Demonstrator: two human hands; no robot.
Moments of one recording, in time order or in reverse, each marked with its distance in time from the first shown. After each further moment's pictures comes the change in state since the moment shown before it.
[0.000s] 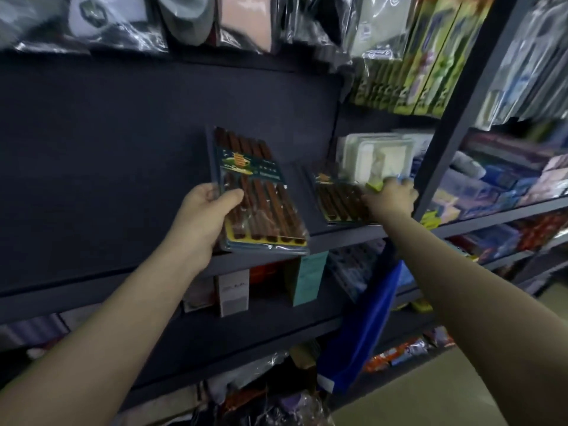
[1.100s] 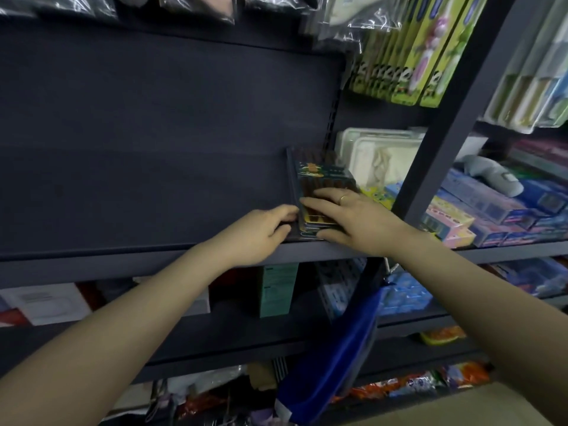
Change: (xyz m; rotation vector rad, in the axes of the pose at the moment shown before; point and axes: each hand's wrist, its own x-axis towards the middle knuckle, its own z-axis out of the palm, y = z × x) left_hand 0.036 -0.064 0.136 0.985 -0.512 0.288; right_hand 0.051 0.045 -0.007 -0.443 -0.318 -1.253
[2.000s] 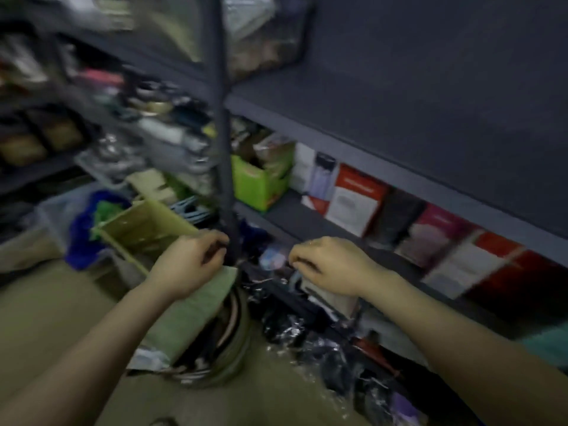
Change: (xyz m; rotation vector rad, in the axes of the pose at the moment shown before) left_hand -0.504 -0.137 -0.061 0.223 0.555 -0.954; right_hand 0.093 -0.449 0.051 0.361 -0.201 -0.853
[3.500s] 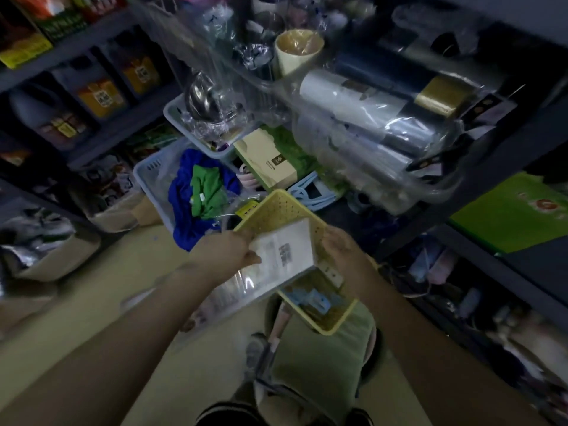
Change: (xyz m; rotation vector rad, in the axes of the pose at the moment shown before) left_hand 0.117 -0.381 -0.072 0.472 -0.555 -0.244; right_hand 0.409 -0.108 0.186 1.424 0.014 0.762
